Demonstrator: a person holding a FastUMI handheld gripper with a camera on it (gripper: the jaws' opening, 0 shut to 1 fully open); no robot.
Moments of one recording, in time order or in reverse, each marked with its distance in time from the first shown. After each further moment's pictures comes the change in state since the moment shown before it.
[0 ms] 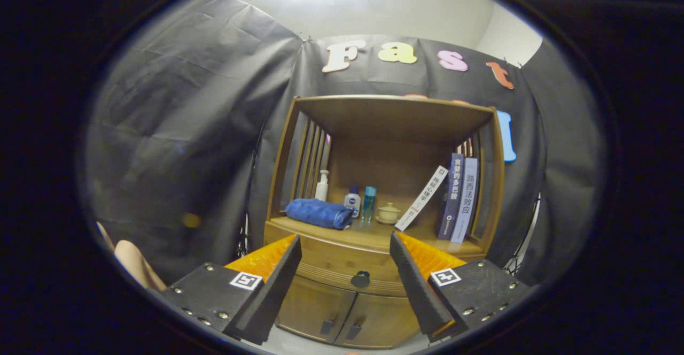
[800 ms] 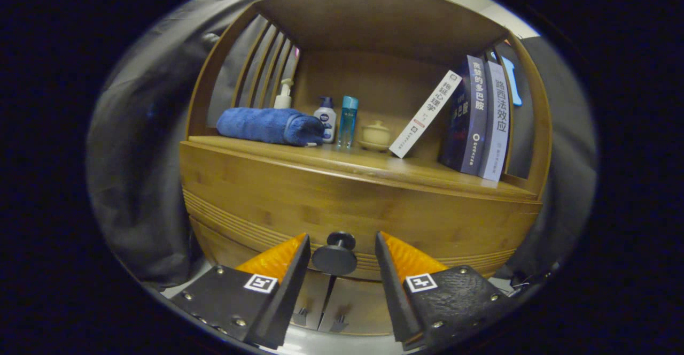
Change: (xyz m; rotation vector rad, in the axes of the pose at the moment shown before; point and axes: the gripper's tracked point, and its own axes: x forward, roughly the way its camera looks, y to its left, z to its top) arm 0.144 -0.037 -0.172 0.009 0.317 -0.122
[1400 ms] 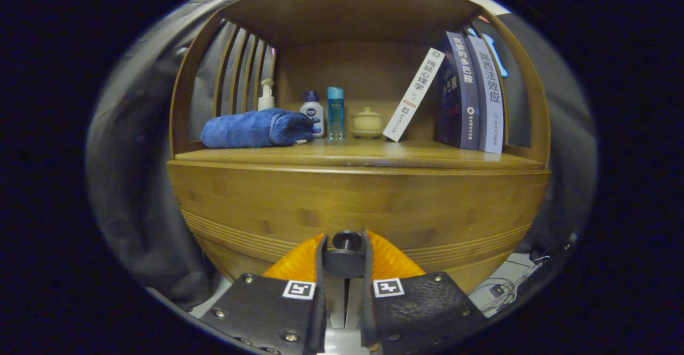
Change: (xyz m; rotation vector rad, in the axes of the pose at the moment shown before) arm -0.009 0.002 -0.002 0.130 0.043 -0.028
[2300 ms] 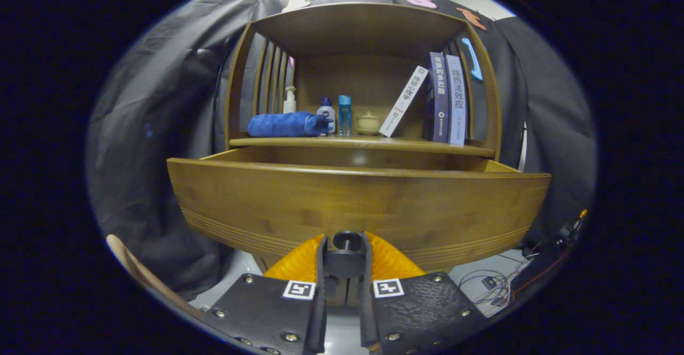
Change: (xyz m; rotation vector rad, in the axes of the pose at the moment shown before) arm -0.139 0.003 -0.034 -0.021 -0.021 0.035
